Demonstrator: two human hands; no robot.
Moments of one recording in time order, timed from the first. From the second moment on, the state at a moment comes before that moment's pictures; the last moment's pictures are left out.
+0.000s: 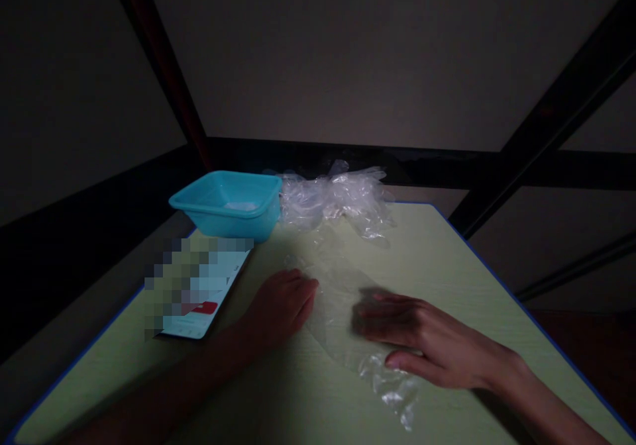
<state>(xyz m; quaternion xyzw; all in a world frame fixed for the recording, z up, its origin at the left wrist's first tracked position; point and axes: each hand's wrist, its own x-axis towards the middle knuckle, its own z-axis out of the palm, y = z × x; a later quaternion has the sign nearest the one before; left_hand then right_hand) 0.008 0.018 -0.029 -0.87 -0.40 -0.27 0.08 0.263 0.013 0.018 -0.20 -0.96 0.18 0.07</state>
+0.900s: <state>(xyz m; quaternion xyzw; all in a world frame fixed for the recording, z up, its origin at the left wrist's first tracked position) 0.022 -0.006 -0.036 -0.93 -0.35 -0.08 -0.09 0.275 0.024 -0.028 -0.33 -0.93 0.13 0.03</state>
